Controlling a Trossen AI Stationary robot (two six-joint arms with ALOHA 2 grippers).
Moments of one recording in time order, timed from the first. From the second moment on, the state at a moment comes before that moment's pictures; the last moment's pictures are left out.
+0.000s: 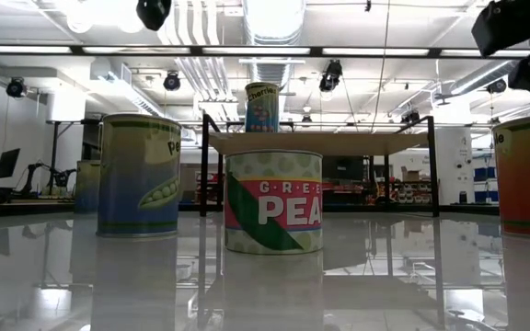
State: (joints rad) left arm 0.09 0.90 0.84 -0.10 0.10 -0.05; right arm 0.55 1.27 0.93 -1.07 0.00 0.91
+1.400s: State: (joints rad) left arm 0.09 0.90 0.84 -0.07 0.09 -0.04; right arm 0.54 1.36 0.91 -0.92 0.16 0.96
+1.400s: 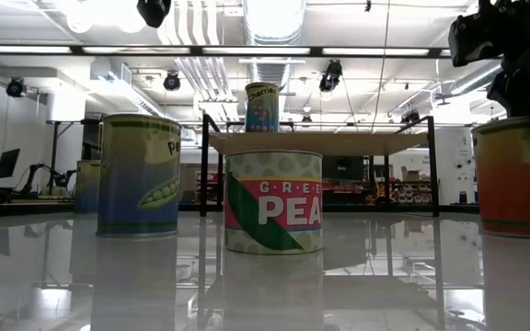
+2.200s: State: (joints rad) left arm 0.09 0.90 0.84 -0.05 0.09 0.05; right arm -0.05 1.50 1.66 -1.11 0.18 0.62
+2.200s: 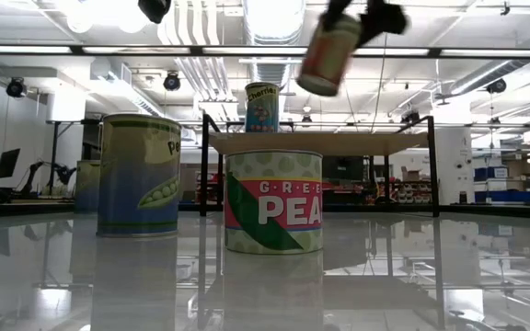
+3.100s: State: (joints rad) left arm 0.09 0.90 0.84 -0.07 0.09 0.05; right arm -0.35 1.92 2.18 -1.49 0.17 0.22
